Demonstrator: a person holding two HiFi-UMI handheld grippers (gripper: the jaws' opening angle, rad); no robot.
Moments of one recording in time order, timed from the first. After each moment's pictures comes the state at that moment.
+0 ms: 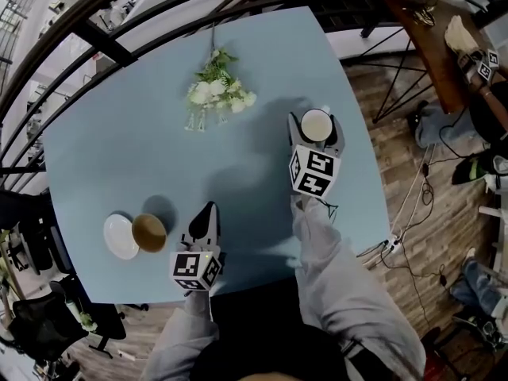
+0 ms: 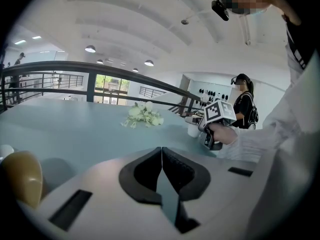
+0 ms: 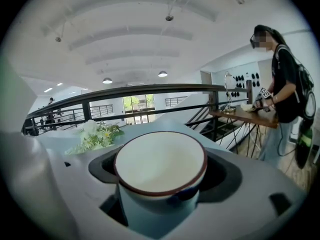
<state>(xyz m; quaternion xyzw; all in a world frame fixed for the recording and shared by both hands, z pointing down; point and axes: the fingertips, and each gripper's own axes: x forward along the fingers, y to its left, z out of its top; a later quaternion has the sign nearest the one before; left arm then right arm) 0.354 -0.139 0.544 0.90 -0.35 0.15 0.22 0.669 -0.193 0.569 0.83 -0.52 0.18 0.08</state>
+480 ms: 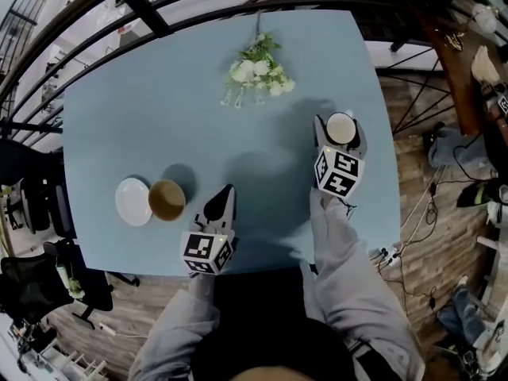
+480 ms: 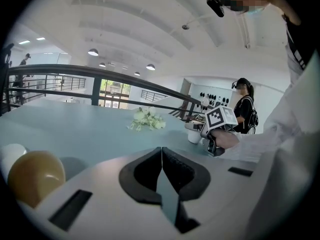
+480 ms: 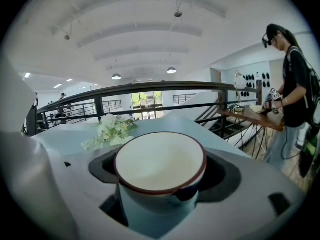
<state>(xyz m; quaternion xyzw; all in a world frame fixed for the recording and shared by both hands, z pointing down) 0.332 -0.130 0.527 0.90 -0.36 0.13 0.21 0.636 -0.180 0.569 0.80 -0.56 0.19 0.11</state>
